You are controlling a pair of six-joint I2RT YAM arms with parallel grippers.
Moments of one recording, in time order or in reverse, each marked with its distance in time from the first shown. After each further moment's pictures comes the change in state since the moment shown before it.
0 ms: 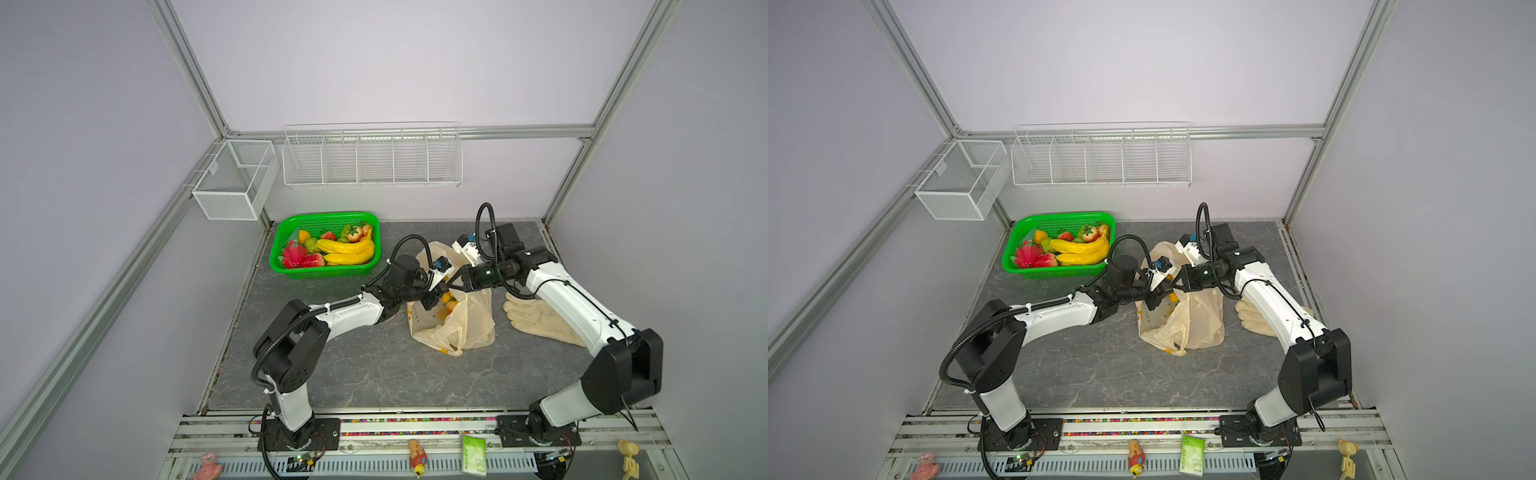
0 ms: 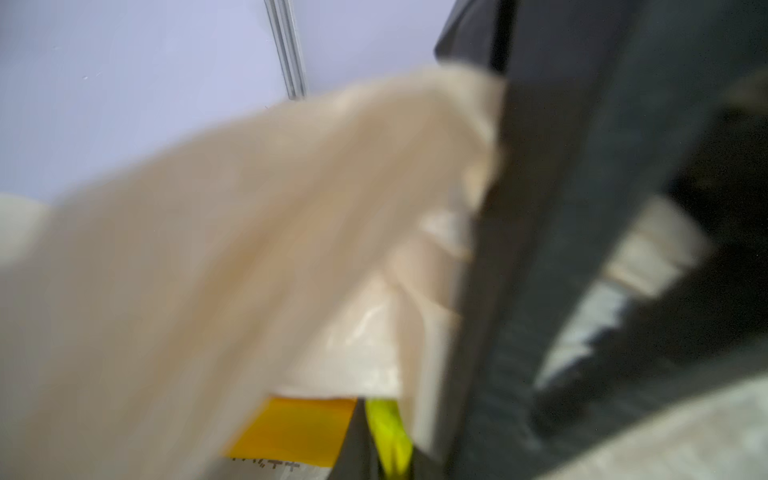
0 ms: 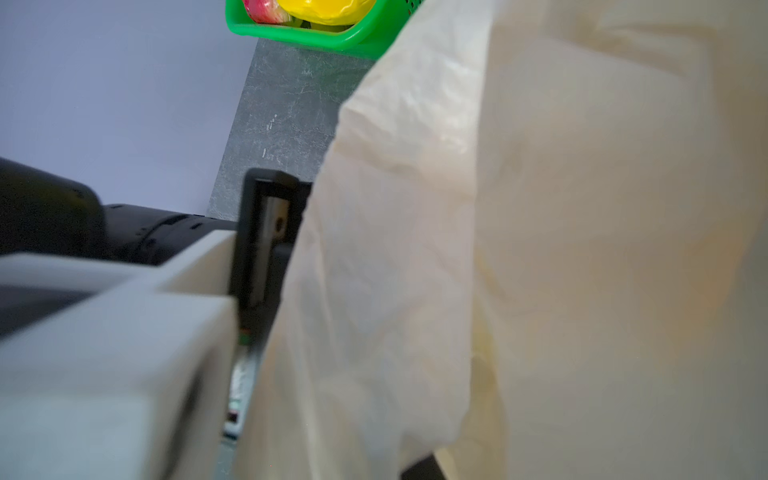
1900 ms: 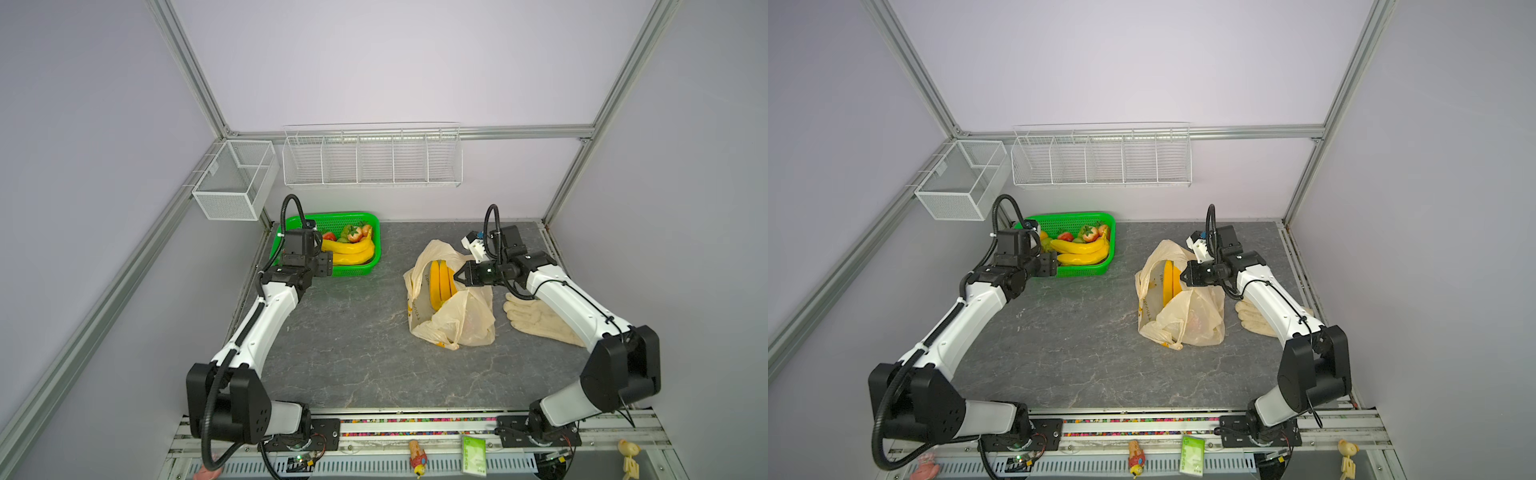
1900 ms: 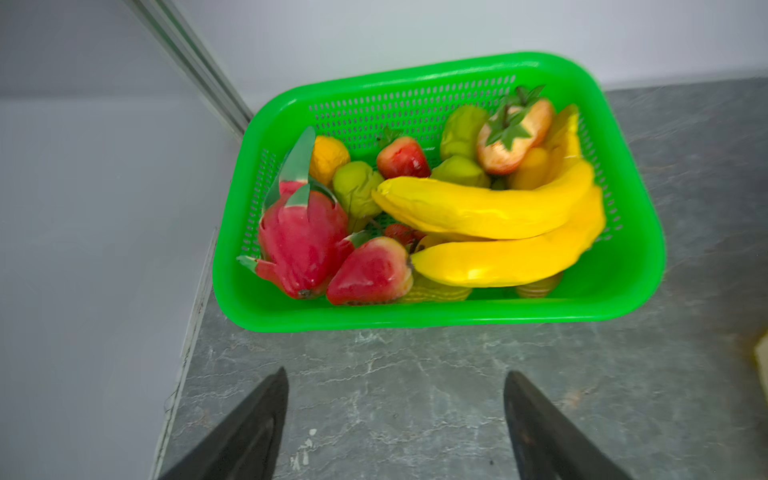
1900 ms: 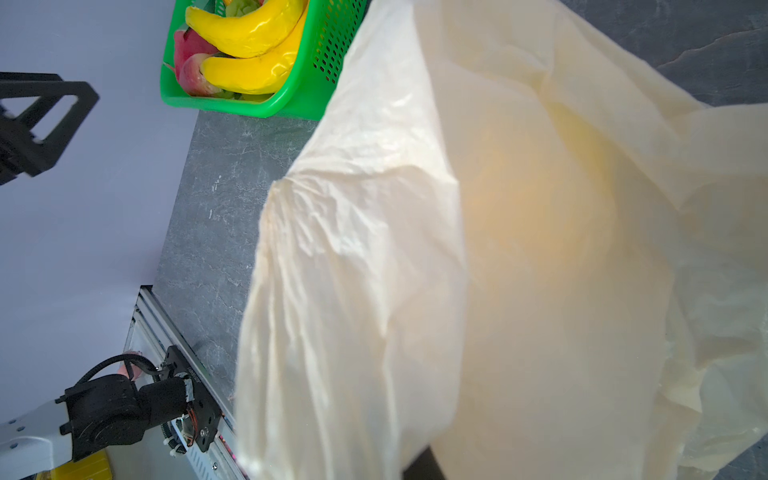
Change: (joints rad) left arm 0.651 -0.392 0.057 -0.776 -0.607 -0.138; right arm -0.046 0.001 -0.080 0.169 0.127 0.086
